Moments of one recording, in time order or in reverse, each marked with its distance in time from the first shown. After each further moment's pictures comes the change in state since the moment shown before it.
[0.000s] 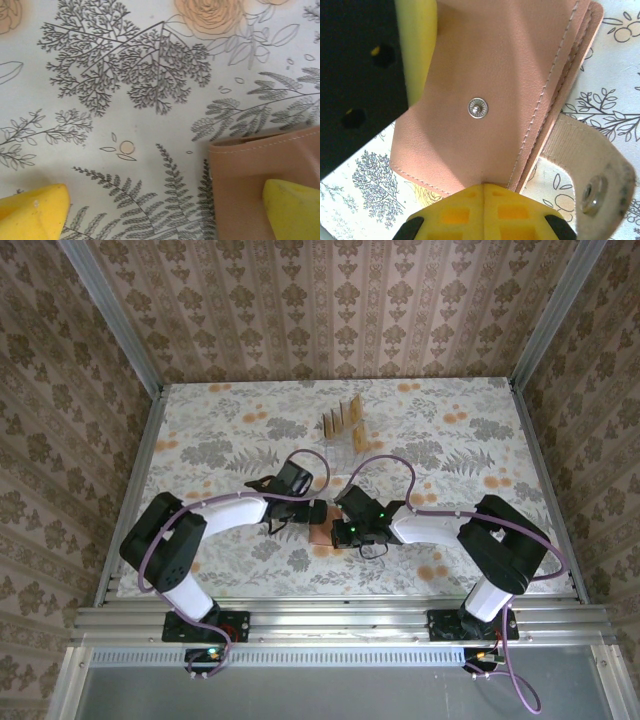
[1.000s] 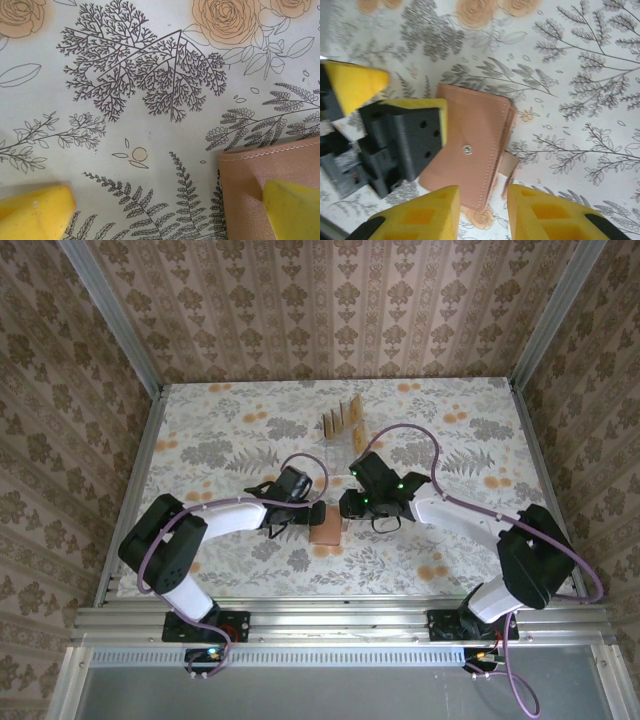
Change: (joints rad) left arm -0.011 -0.015 -0.065 0.099 -0.064 -0.037; right arm -0.124 -0.127 0.190 -0.319 0.071 -0.084
